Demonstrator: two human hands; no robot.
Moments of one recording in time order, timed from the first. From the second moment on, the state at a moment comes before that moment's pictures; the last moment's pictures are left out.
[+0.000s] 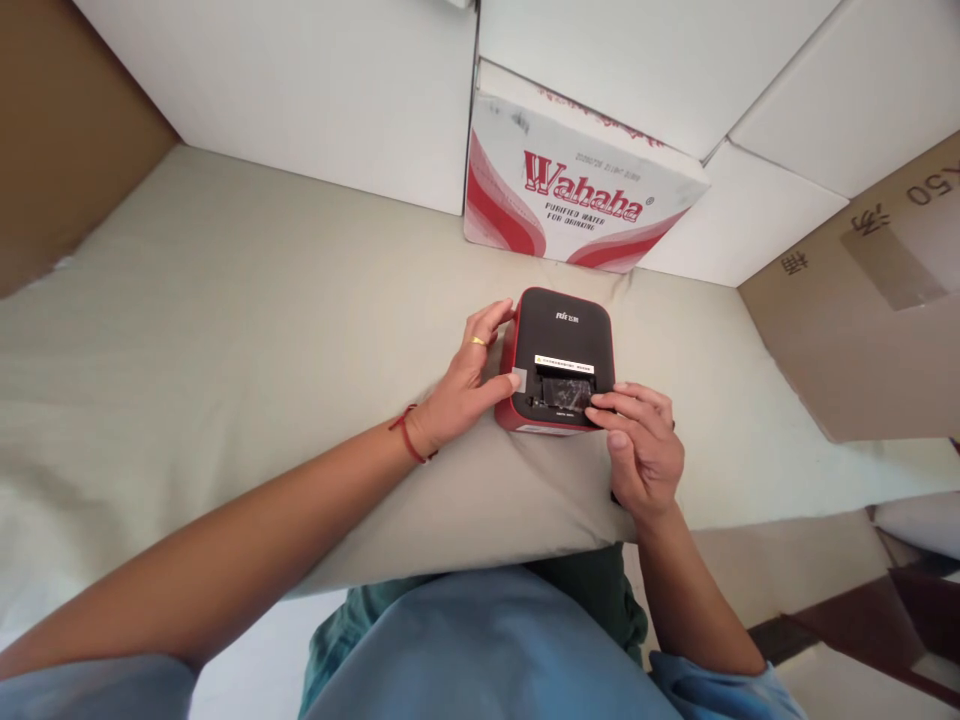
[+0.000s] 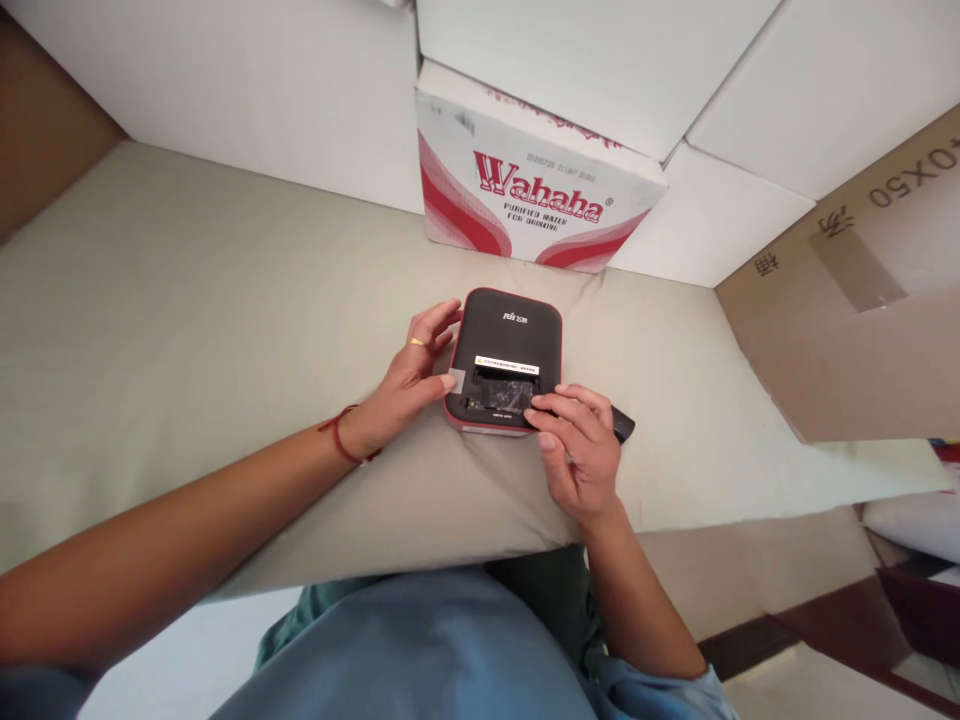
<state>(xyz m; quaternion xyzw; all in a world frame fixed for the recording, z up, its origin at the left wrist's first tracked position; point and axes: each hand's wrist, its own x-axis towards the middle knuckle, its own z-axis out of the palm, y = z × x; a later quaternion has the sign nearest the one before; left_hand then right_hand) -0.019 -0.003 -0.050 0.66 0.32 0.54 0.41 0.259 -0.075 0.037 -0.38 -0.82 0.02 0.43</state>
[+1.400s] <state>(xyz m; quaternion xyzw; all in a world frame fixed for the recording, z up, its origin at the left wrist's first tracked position) 0.002 0.001 -0.043 0.51 0.26 0.55 0.61 0.182 0.047 0.110 -0.56 -0.82 -0.01 -0.14</state>
